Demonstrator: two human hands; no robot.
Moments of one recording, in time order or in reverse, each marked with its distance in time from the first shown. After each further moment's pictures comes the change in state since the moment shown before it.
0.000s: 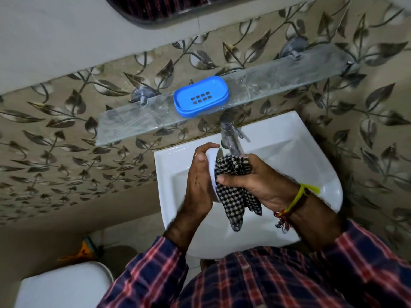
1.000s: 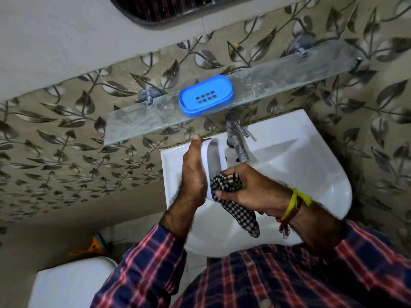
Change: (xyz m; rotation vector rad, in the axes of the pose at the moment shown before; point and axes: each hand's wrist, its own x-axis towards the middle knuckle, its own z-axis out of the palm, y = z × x) left_hand 0.026 0.020 -0.008 -0.182 0.262 -0.467; right_hand 0.002 0.011 0.009 -0.560 -0.102 -0.048
